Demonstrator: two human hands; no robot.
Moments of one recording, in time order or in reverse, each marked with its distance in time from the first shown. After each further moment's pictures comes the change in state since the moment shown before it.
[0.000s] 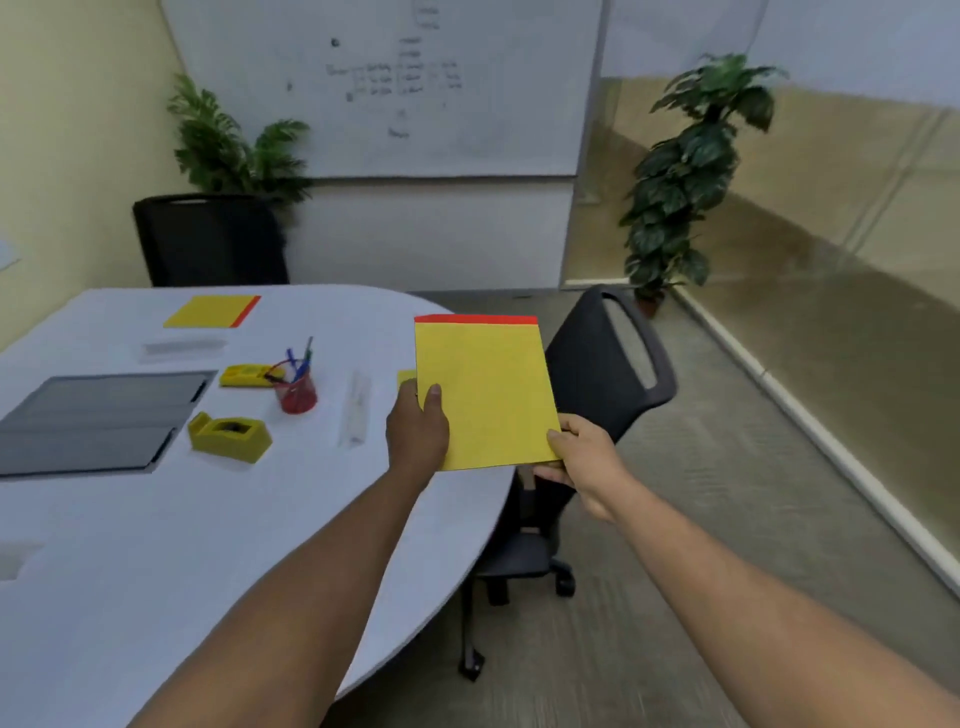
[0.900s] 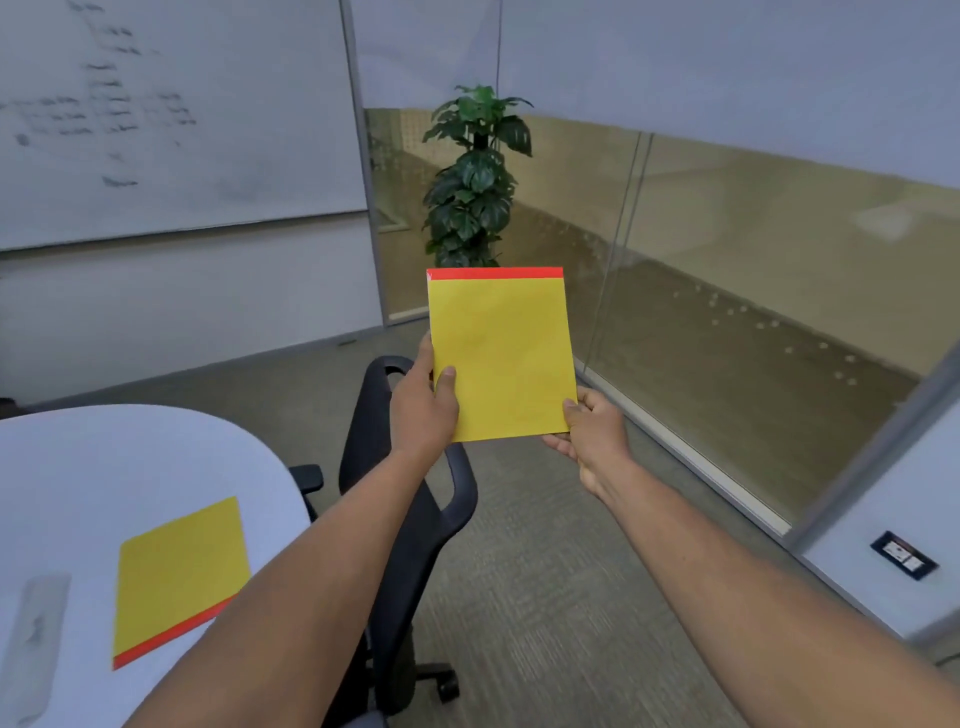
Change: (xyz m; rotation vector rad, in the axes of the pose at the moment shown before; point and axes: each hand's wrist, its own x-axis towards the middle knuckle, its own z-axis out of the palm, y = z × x) left_hand 0.092 0.170 0.342 -0.029 -0.404 0.474; right_hand 0.149 -0.085 -0.290 0.302 0.627 -0.132
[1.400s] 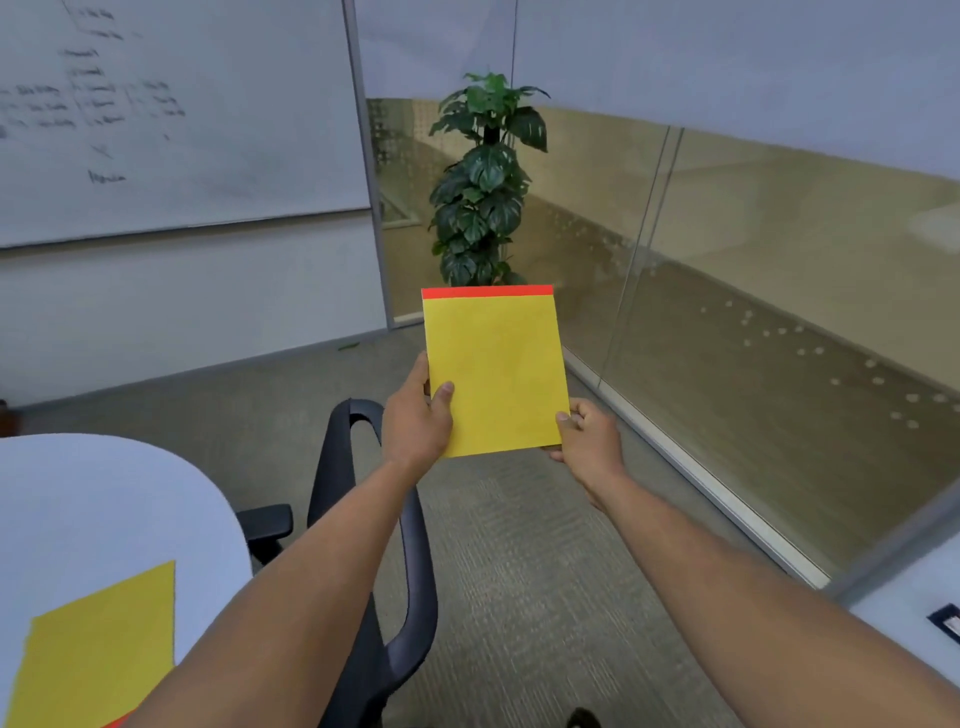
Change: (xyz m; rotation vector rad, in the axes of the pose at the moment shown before) left_hand 0.123 -0.039 0.085 0.060 -0.019 -0.055; right_hand 0.173 0.002 0.003 -0.357 -0.100 -0.185
